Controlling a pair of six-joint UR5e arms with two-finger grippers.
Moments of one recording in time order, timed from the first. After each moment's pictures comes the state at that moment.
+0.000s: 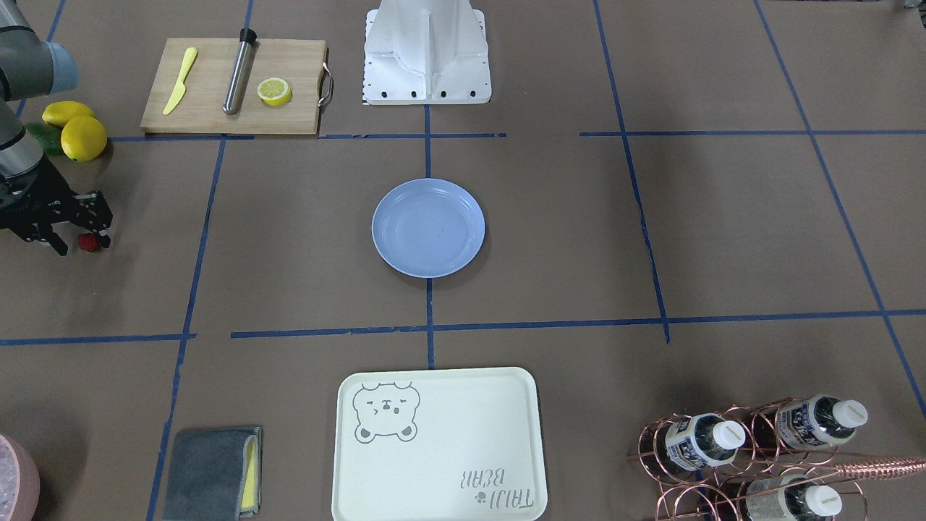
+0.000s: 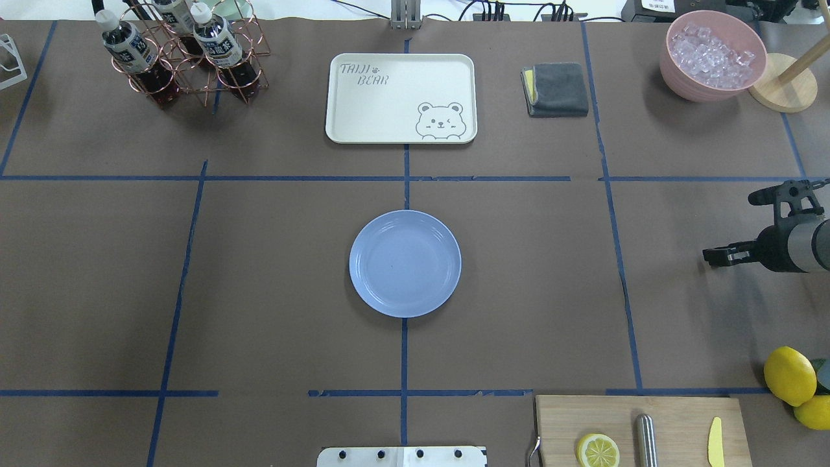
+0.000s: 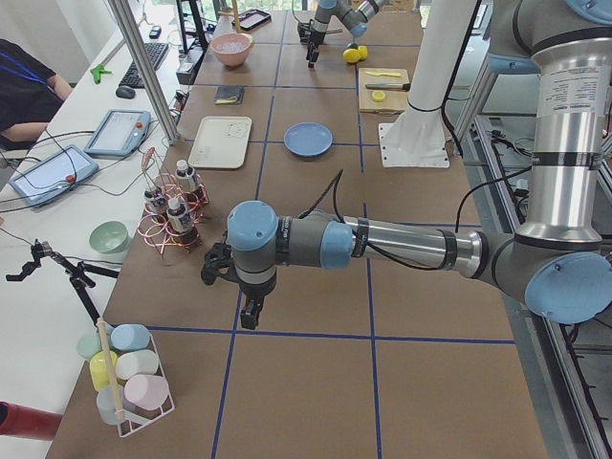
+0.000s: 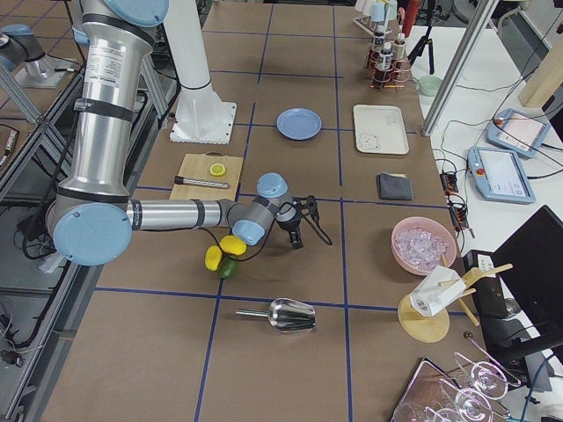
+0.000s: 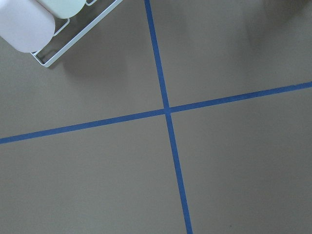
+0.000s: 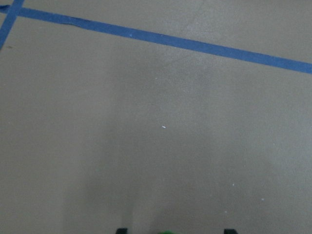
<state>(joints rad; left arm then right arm) -1.63 -1.56 -1.72 -1.52 -2.36 0.17 0.81 -1.77 1.66 -0.67 1.87 0.81</state>
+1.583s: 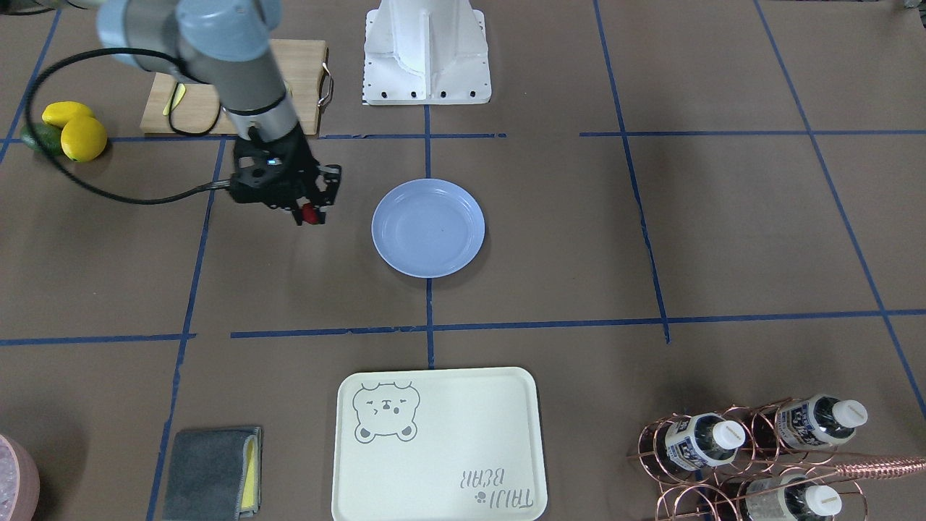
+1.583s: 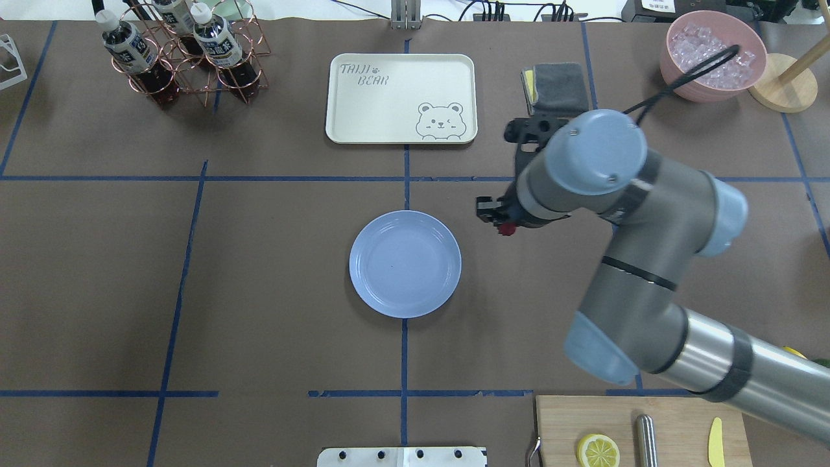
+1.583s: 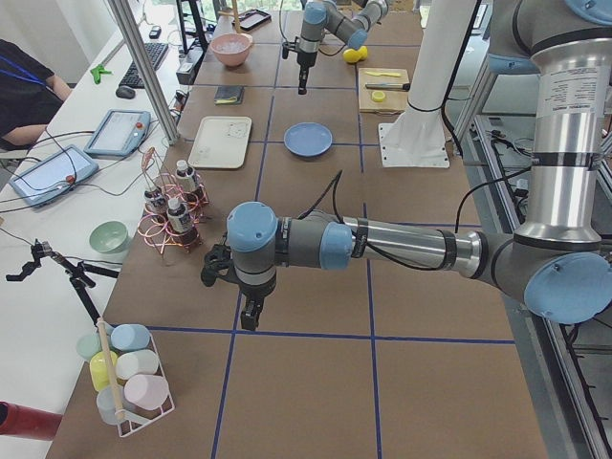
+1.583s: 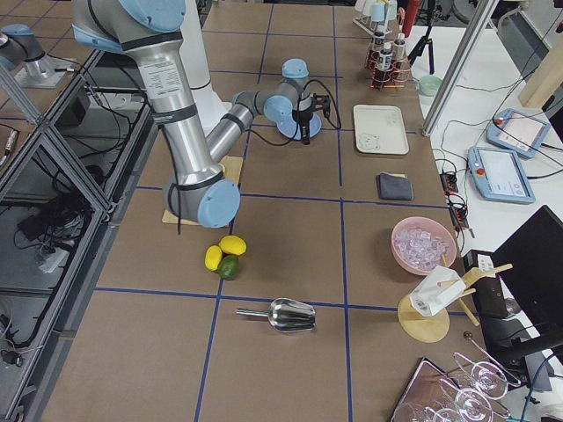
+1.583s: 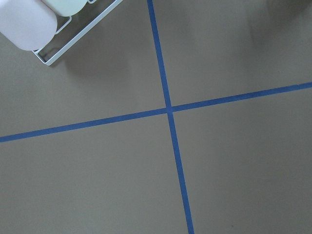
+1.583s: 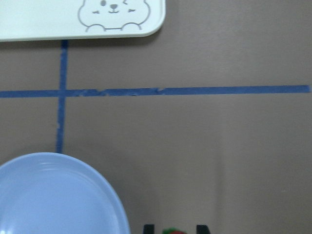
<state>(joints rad) -1.62 -1.56 -1.71 -1.52 -2.35 0.16 0.56 -0.97 1.82 -1.61 1.79 1.22</state>
